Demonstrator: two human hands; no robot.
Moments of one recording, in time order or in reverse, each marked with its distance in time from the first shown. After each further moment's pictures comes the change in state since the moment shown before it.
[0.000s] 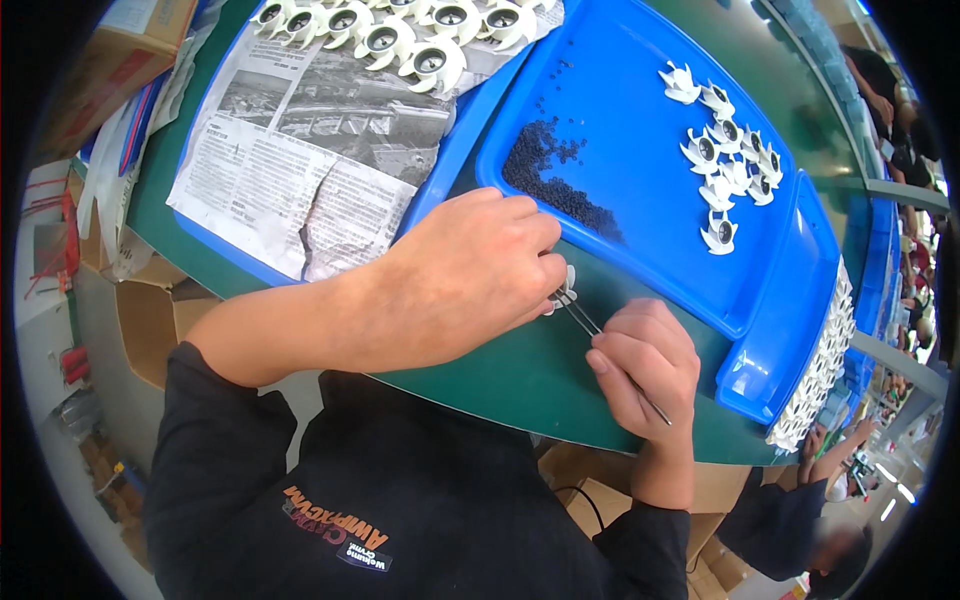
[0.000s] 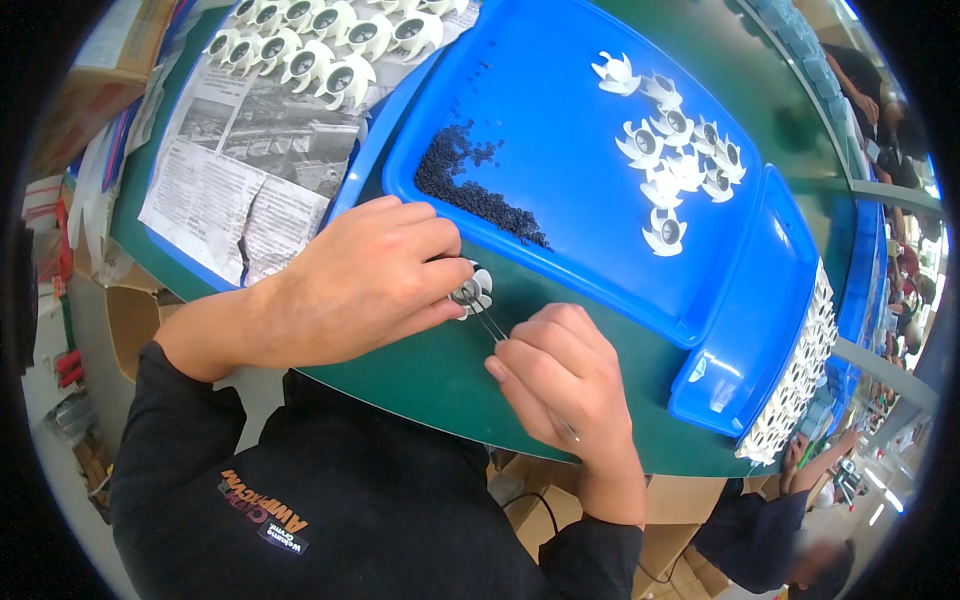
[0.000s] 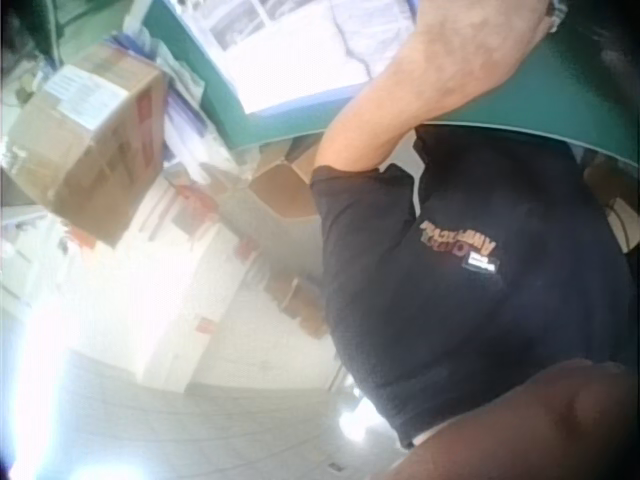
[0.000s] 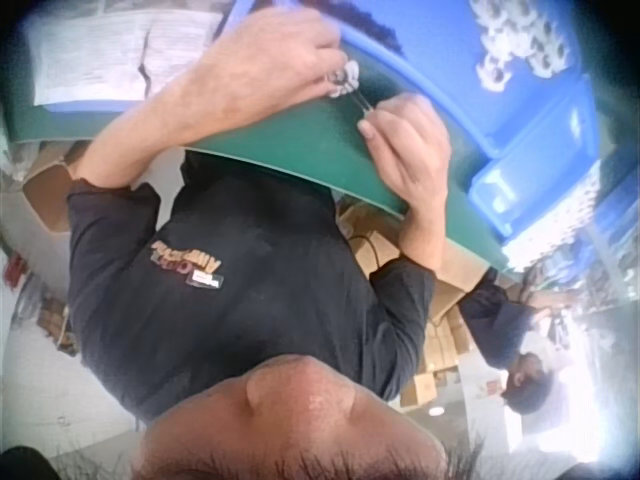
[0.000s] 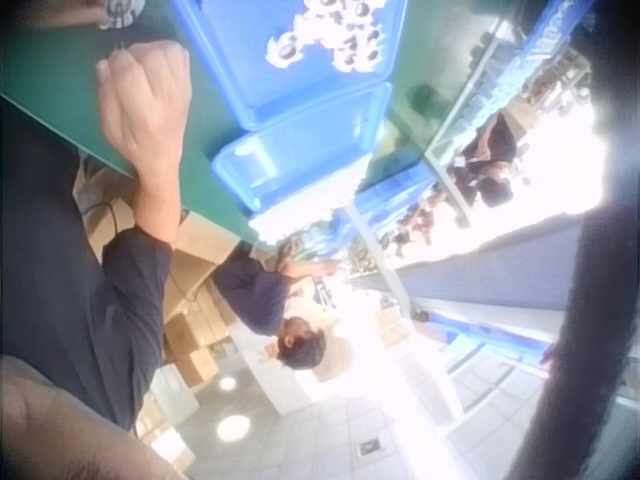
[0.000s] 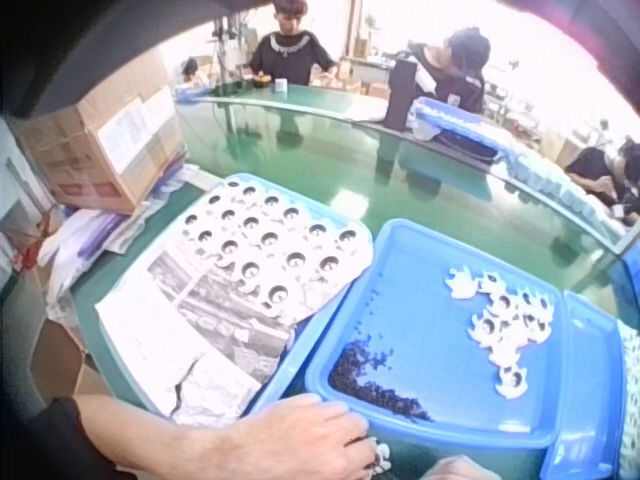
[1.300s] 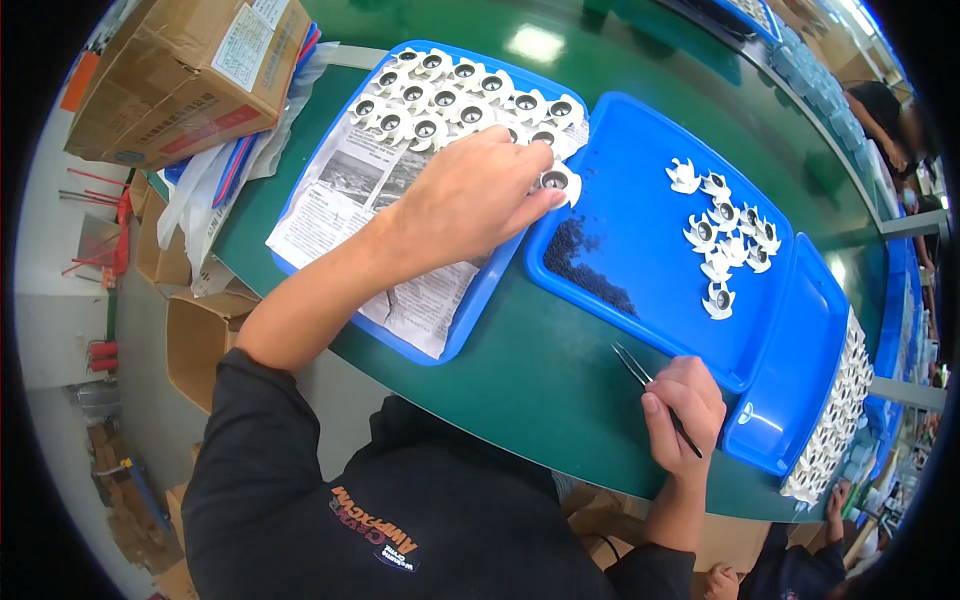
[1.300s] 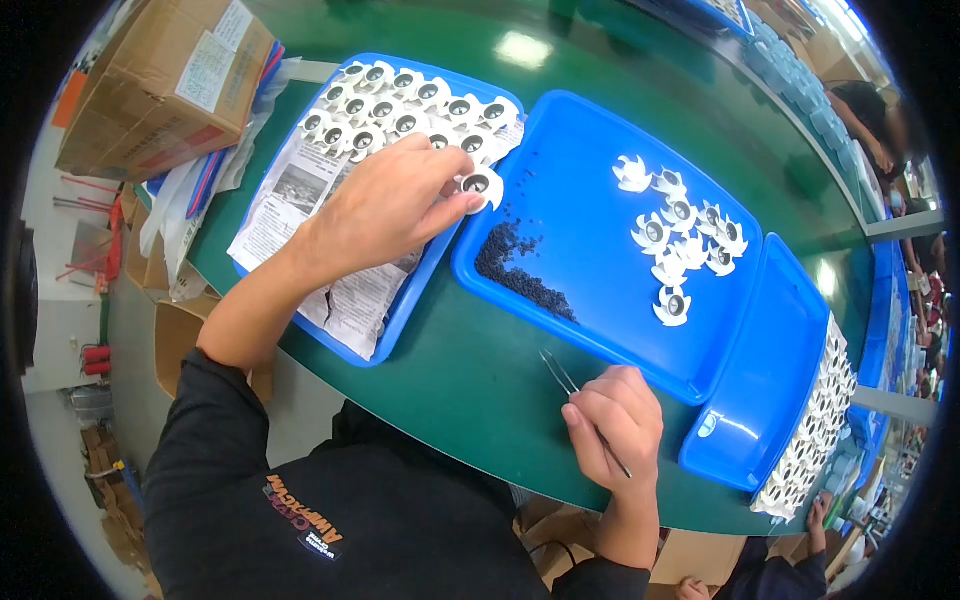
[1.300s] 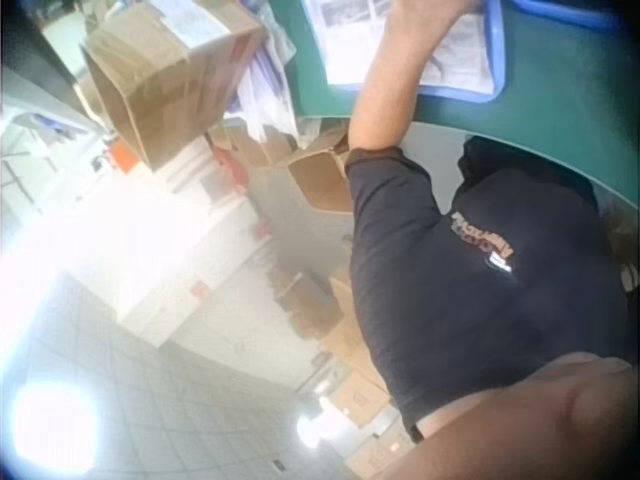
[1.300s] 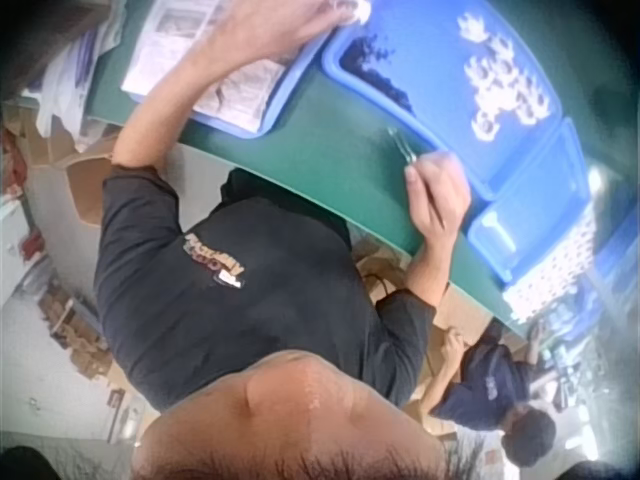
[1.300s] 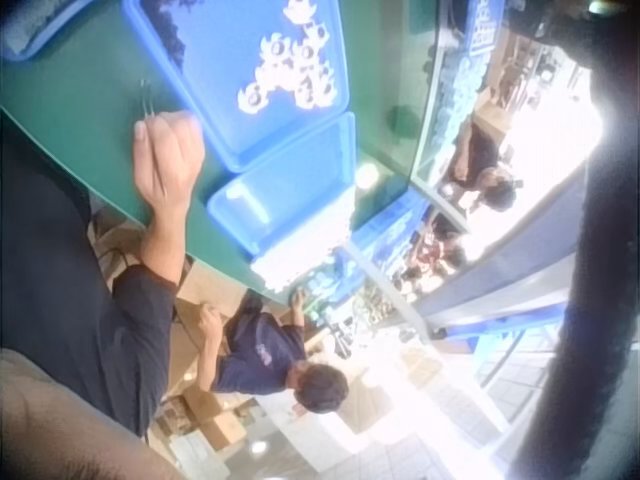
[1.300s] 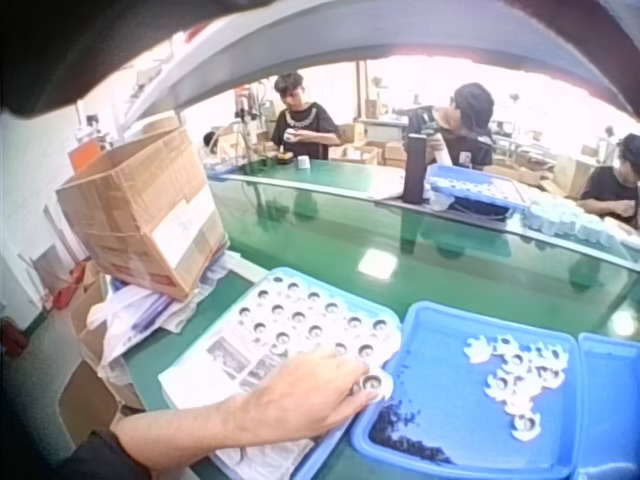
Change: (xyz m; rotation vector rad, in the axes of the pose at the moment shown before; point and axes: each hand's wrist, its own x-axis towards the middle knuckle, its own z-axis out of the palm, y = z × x) left_hand 0.026 -0.060 -0.068 0.300 0.218 -0.271; right_hand -0.013 0.004 -0.022 0.031 0.219 -0.027
